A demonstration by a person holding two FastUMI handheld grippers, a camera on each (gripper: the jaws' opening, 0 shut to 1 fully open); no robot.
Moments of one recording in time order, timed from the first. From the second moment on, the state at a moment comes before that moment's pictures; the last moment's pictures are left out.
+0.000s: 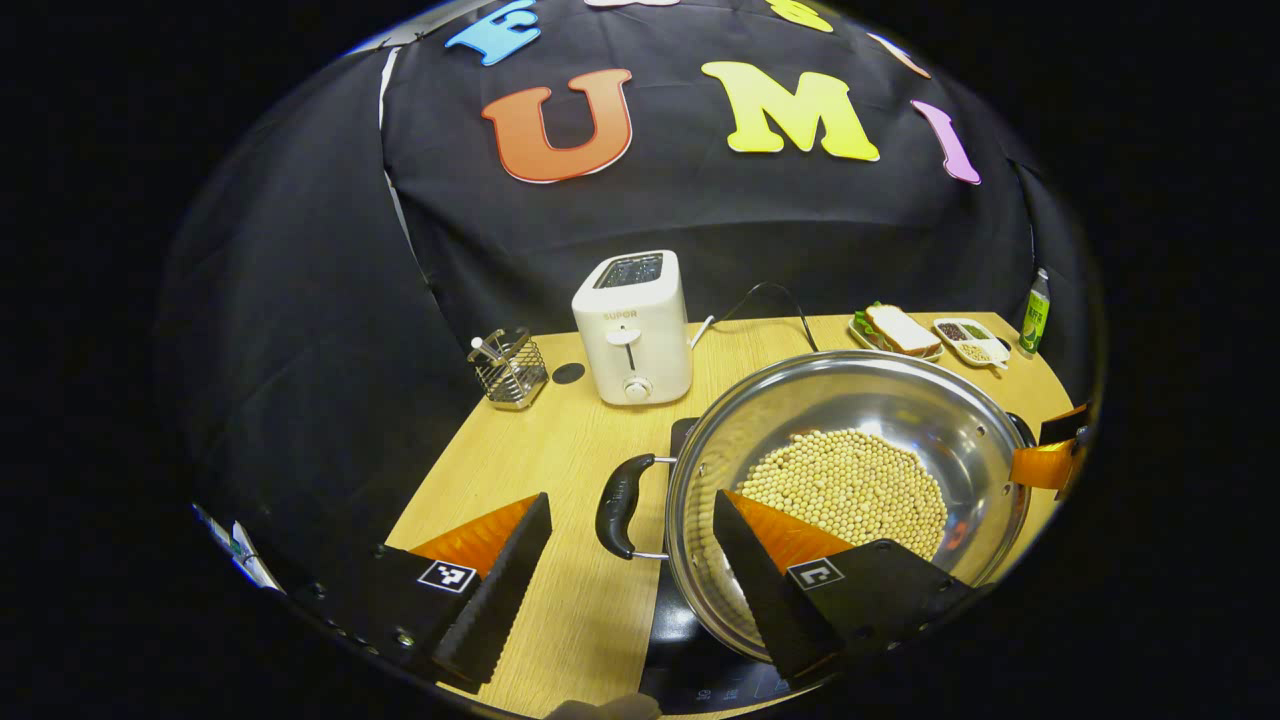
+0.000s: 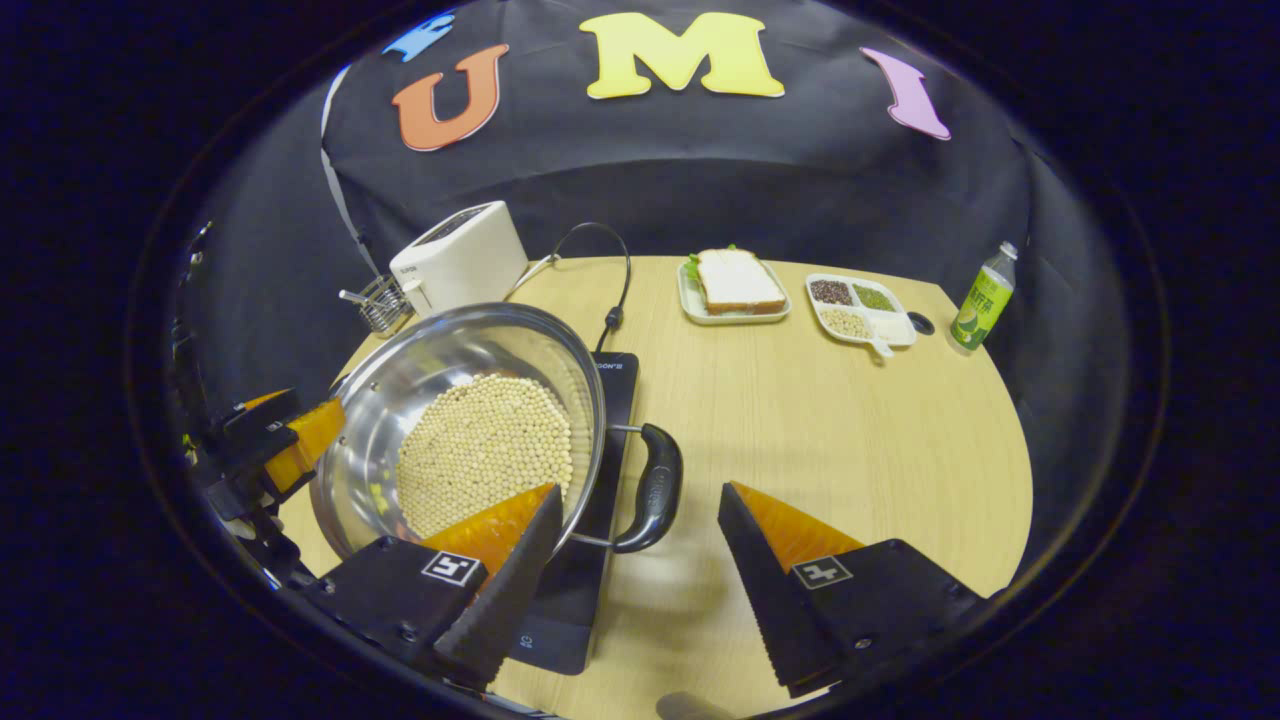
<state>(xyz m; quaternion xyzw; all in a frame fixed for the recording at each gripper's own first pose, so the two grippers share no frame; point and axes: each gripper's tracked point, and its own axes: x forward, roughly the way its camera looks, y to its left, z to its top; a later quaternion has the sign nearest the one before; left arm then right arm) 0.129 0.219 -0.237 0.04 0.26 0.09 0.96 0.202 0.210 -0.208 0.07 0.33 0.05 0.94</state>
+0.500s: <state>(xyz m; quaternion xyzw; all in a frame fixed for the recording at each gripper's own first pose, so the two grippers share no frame) 0.088 0.153 -0.134 0.05 0.15 0.08 0.98 0.155 0.159 -0.140 0.04 0.23 0.06 0.97</state>
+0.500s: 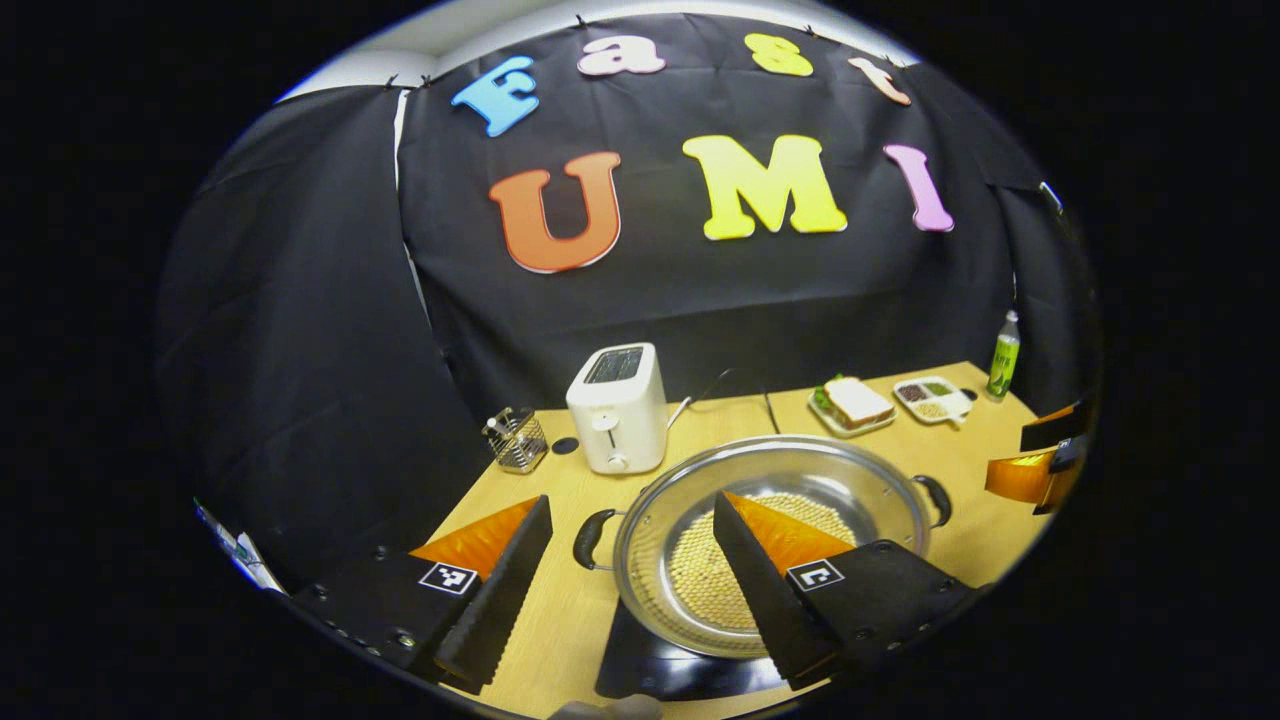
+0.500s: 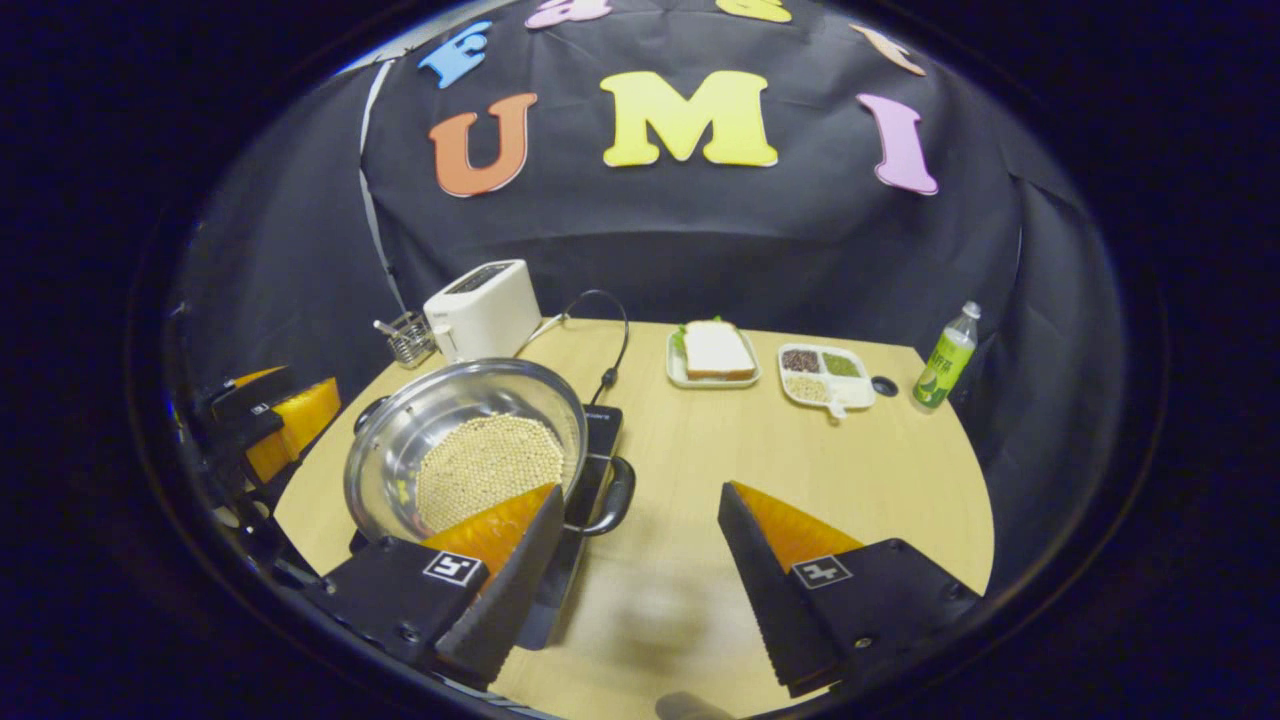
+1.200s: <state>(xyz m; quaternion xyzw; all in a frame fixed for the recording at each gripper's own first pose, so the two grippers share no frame) 0.012 0.018 0.010 0.03 0.03 0.04 1.00 0.038 0.002 0.010 -0.02 0.03 0.00 1.00</state>
